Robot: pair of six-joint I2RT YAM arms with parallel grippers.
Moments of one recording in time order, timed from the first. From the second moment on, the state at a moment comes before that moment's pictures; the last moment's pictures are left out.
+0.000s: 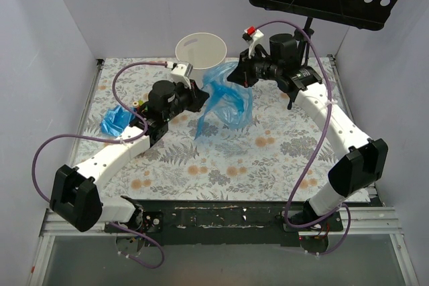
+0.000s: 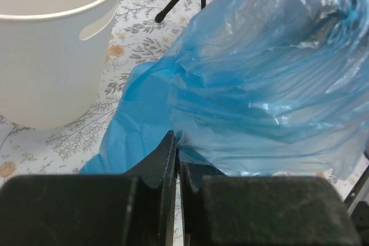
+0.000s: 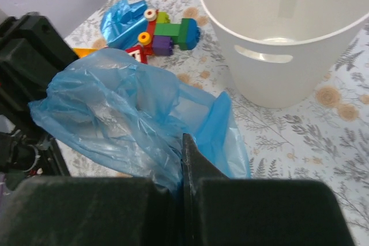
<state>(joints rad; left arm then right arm) -0.55 1.30 0.98 0.15 0.14 -0.36 0.47 1.59 1.62 -0.42 -0.59 0.11</state>
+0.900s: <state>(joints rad) -0.43 1.40 1.38 -0.12 0.34 0.00 0.43 1.37 1.36 -0.47 0.12 -0.26</state>
